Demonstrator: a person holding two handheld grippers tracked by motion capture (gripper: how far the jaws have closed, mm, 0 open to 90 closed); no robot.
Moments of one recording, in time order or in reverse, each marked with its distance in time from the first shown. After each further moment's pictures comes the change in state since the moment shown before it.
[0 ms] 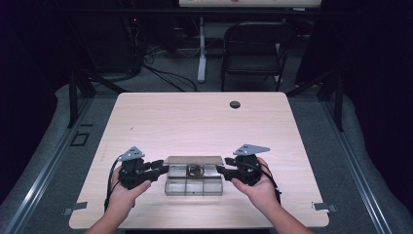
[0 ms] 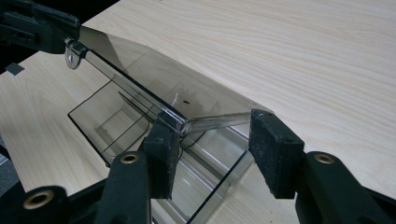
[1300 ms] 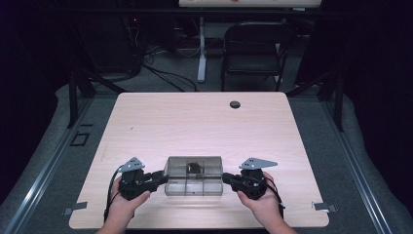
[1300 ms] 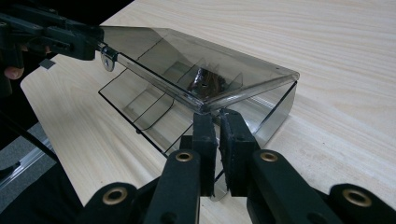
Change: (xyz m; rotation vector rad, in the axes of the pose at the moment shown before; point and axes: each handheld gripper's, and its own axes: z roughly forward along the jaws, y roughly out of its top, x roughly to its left) left arm -0.005 -0.028 0.001 0.023 -0.023 -0.010; right arm 0.009 -0.033 -0.015 -0.011 0.066 0.057
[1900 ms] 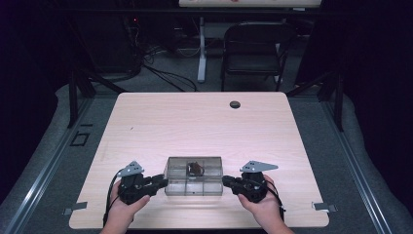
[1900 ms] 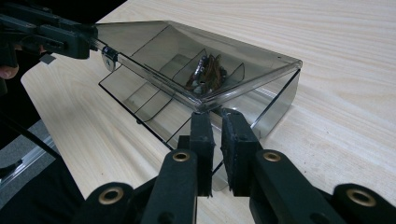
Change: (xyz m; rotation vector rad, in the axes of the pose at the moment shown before) left arm -0.004 -0.009 -0.004 0.004 0.002 -0.001; right arm 0.000 -0.009 0.000 0.002 0.005 0.009
